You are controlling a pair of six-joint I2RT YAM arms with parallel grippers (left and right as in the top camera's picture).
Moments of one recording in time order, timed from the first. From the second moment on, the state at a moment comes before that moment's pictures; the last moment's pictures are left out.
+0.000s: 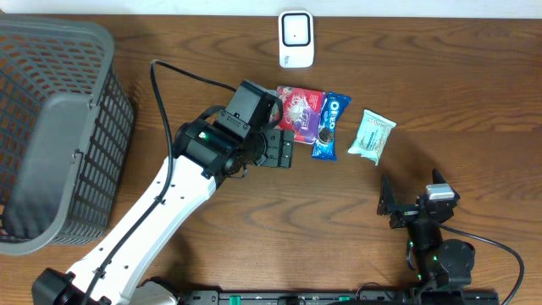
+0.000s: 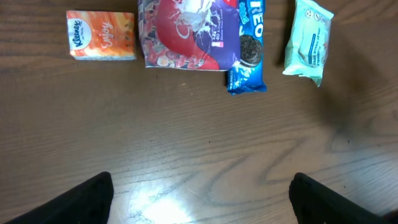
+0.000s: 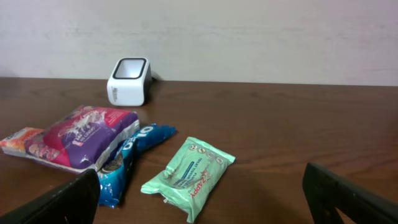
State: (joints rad) left arm -0.59 1.46 1.33 -0.91 0.10 -0.43; right arm 0.03 0.01 0.01 -0.07 -0.08 0.02
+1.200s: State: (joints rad) left arm -0.66 1.58 1.33 -0.94 0.03 -0.41; right arm 0.03 0.01 0.01 -0.07 -0.08 0.02
